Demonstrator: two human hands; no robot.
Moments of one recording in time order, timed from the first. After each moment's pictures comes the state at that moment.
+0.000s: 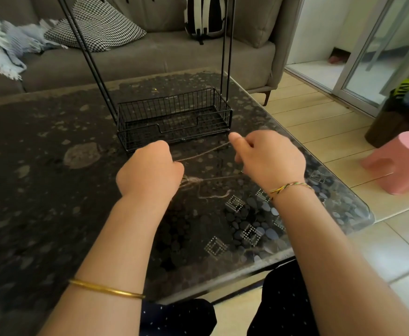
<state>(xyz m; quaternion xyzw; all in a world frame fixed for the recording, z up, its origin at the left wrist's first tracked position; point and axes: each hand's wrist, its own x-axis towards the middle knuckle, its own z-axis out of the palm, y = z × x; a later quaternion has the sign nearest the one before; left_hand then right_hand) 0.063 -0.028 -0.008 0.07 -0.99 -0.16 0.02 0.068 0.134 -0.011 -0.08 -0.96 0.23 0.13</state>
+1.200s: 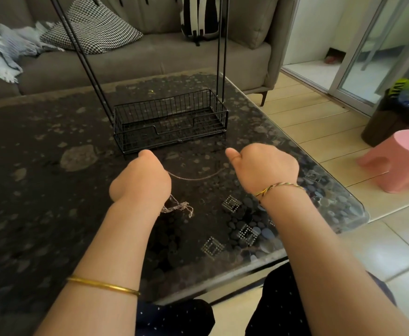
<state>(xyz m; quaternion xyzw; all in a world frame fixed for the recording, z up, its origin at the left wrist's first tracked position) 0.064 -0.027 -0.009 0.16 -0.97 -0.14 -0.06 0.073 0.130 -0.014 -0.09 -0.99 0.10 0.04</state>
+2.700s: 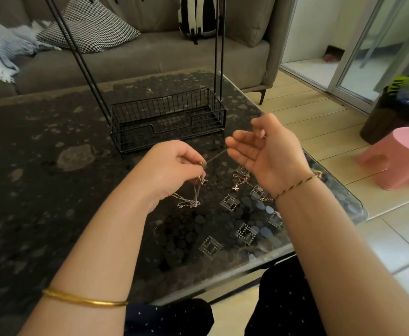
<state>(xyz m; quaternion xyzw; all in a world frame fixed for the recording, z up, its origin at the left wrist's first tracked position) 0.073 -0.019 0.000 -0.05 -0.87 -0.48 -0.10 0.072 0.140 -0.001 -0.16 -0.50 0.85 0.03</state>
